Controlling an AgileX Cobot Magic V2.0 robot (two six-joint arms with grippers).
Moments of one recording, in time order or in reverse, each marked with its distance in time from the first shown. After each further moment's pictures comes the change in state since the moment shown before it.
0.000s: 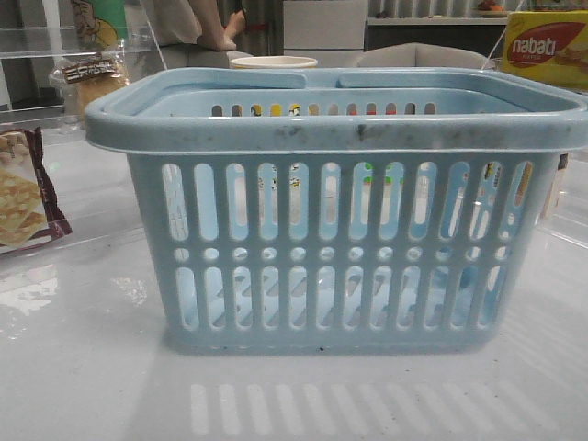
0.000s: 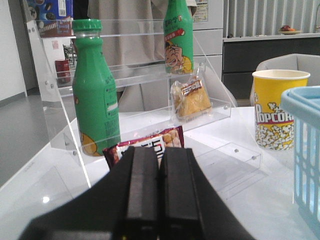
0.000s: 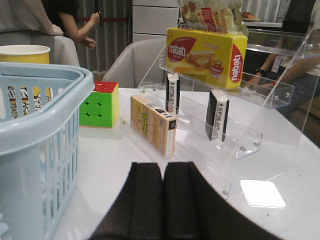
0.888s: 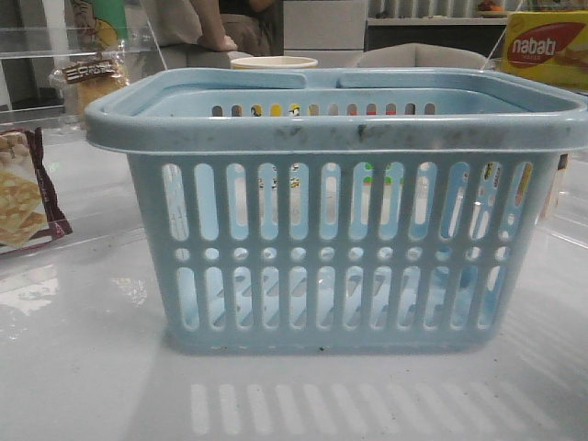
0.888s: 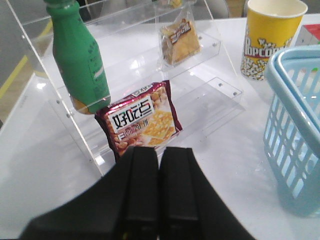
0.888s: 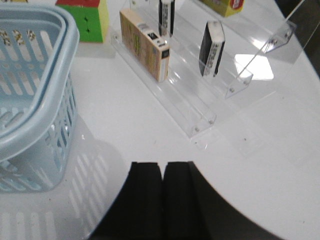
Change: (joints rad) left arm 0.000 0.510 -0.695 -0.011 0.701 0.000; right arm 0.000 0.497 -0.632 0.000 0.673 0.000
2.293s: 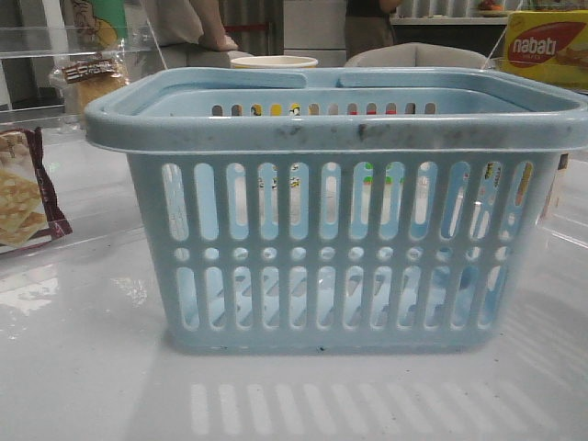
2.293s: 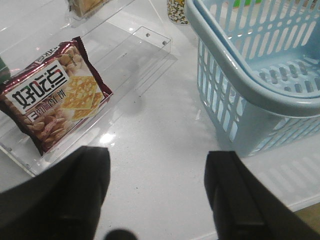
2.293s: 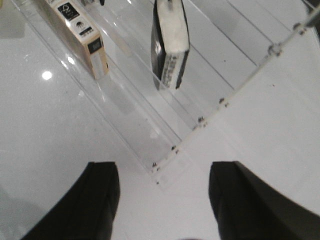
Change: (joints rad) left arm -0.235 0.105 0.043 -0.049 -0.003 0.042; right arm -0.162 0.855 -0.402 -0.046 -0.147 0.010
